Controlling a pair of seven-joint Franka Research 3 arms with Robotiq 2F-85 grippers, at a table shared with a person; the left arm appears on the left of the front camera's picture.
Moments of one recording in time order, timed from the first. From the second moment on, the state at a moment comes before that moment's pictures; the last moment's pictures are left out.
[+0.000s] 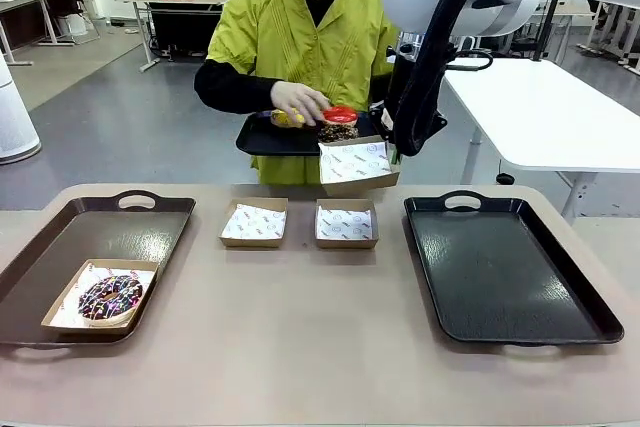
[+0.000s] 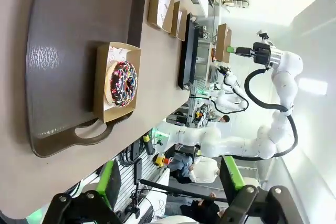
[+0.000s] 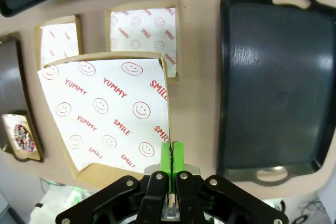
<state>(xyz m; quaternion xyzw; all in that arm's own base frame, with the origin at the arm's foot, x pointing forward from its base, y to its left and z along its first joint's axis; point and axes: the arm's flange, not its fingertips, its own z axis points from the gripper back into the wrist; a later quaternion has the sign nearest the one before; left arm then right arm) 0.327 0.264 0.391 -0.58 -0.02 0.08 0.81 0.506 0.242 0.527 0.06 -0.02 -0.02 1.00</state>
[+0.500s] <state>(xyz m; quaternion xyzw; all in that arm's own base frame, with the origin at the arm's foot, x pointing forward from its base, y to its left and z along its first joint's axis) 0.331 0.259 0.392 -0.58 -0.02 0.07 0.81 0.505 0.243 0.529 0.06 -0.02 -0.02 1.00</state>
